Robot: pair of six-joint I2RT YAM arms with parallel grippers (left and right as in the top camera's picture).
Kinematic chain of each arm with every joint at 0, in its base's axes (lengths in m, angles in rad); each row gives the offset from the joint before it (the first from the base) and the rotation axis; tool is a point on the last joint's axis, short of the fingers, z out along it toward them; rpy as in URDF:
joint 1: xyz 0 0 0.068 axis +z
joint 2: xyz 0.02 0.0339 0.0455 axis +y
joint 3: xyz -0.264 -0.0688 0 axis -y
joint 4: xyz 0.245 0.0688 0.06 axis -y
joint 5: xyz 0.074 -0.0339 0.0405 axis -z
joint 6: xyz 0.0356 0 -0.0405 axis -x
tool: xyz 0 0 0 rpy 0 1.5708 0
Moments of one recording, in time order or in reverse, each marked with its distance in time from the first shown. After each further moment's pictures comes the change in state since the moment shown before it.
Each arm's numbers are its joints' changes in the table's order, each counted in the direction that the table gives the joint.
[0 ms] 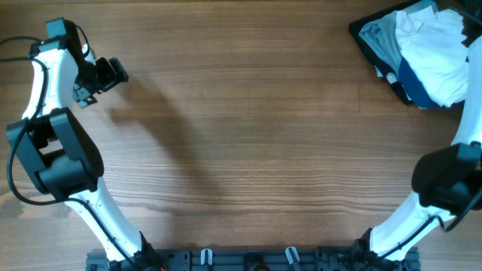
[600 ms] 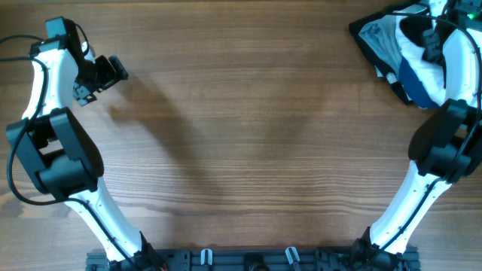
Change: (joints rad) left arm 0.000 0.000 0.000 0.029 0.004 0.000; right arm -0.016 0.294 0.004 -0.106 -0.185 0.130
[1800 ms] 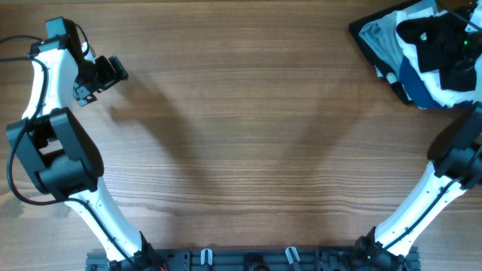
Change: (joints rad) left arm 0.000 0.000 0.000 -0.005 0.000 0.000; right arm -0.188 0.047 -0.035 0.180 -0.473 -0.429
